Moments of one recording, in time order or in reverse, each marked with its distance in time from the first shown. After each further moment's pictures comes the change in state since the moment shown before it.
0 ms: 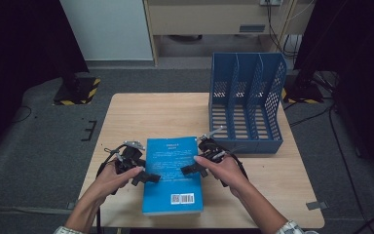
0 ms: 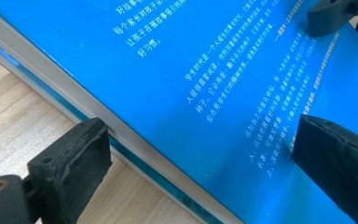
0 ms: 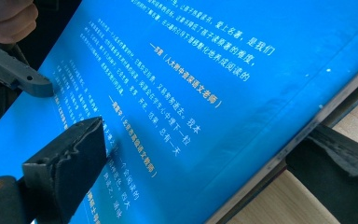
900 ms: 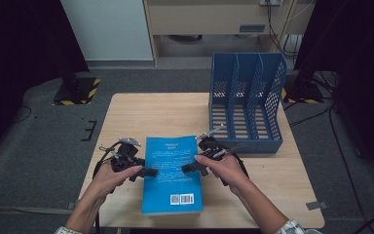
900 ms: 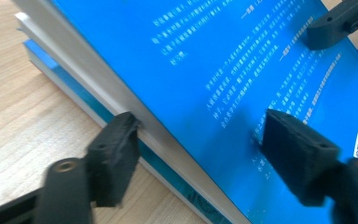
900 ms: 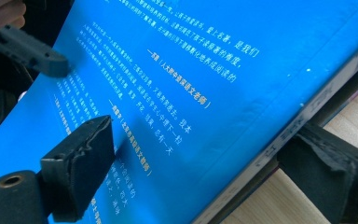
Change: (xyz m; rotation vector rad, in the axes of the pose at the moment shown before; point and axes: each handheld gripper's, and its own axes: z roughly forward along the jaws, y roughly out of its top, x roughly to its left) left arm 0.001 0.003 -0.017 -0.038 0.040 -0.051; right arm 0.004 0.005 -0.006 0.002 -0.021 0.000
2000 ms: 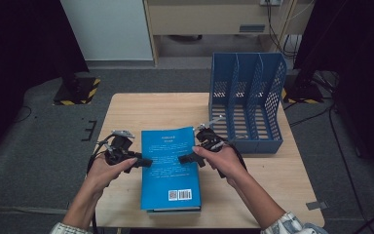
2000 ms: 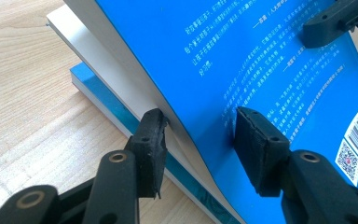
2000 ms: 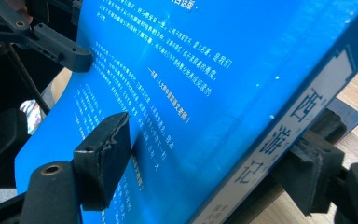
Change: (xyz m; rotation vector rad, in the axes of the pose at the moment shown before) left arm 0.004 0.013 -0.022 -0.033 0.036 0.003; right arm 0.007 0.025 -0.011 -0.048 0.001 -0.035
